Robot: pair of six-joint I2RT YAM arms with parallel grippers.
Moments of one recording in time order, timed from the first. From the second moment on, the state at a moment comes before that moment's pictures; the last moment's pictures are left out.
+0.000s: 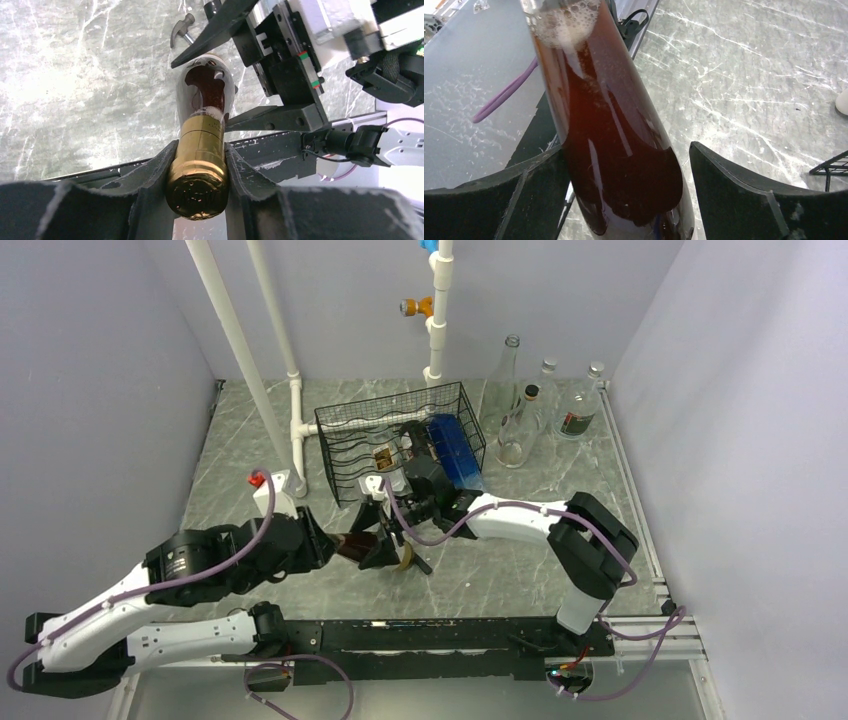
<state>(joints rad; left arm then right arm) -1.18 0.70 1.13 -1.20 -0.52 -1.11 0.92 1.71 1.00 0.35 -0.98 -0.15</state>
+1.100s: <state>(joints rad) -1.18 1.04 1.40 -1.25 -0.42 -0.89 0.90 1.56 1.07 0.24 -1.14 -0.12</state>
